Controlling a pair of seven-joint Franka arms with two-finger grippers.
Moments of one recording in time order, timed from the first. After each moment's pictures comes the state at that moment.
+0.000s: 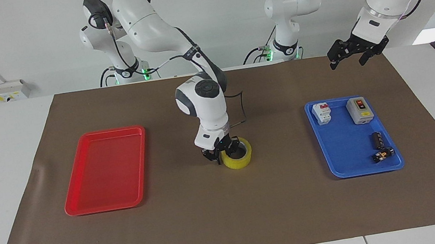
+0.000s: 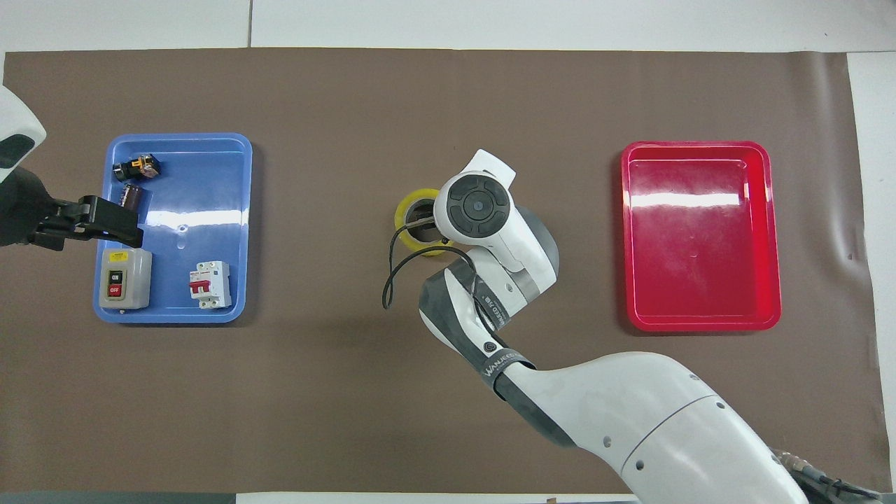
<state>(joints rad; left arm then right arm) -0.05 -0.04 -0.06 -1.63 -0.03 1.50 -0.05 0.57 0.58 0.00 -1.66 -0.07 2.42 0.44</state>
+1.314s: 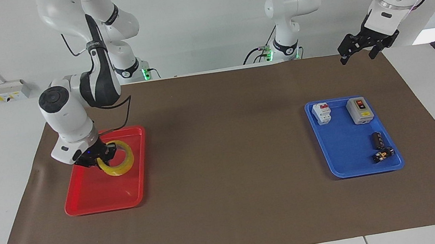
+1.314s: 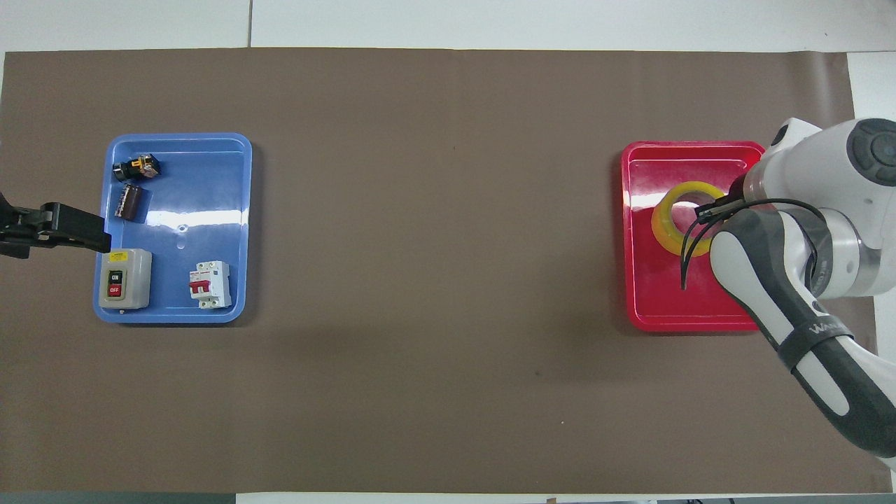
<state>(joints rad) -0.02 -0.08 -0.04 -1.67 -0.01 1.51 -0.04 -0.04 0.18 -0.02 -2.07 -0.09 2.31 -0.27</state>
